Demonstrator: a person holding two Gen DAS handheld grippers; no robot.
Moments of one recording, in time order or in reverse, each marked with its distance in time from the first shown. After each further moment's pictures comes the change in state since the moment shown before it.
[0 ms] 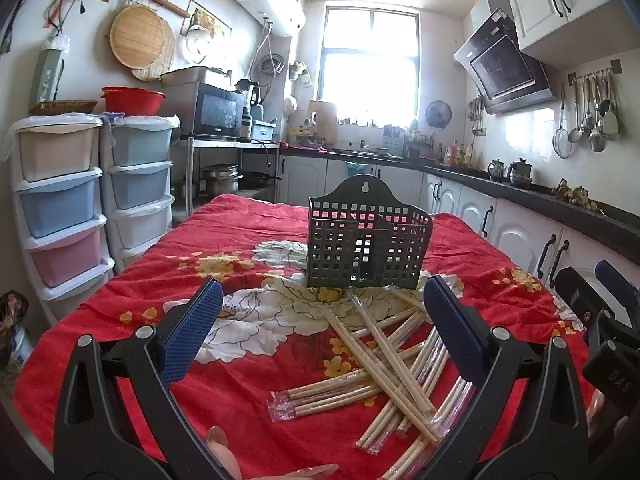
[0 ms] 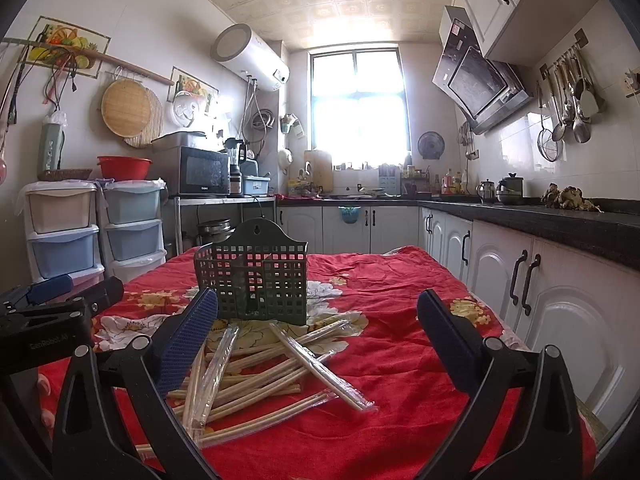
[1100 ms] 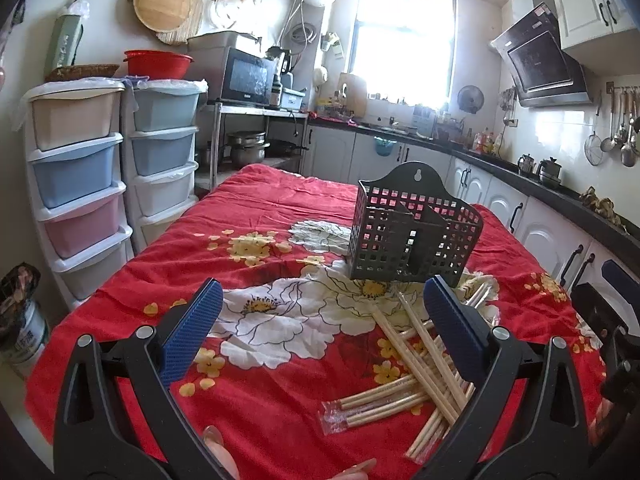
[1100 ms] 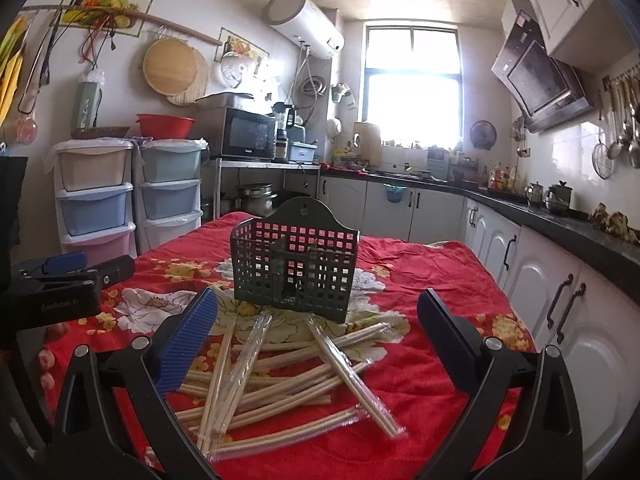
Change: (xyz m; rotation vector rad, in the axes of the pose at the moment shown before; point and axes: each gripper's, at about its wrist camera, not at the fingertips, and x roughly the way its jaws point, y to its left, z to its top) left arm 0.031 0.046 0.018 -0.078 0.134 0.073; right arm 0.044 0.028 0.025 -0.133 0.133 0.163
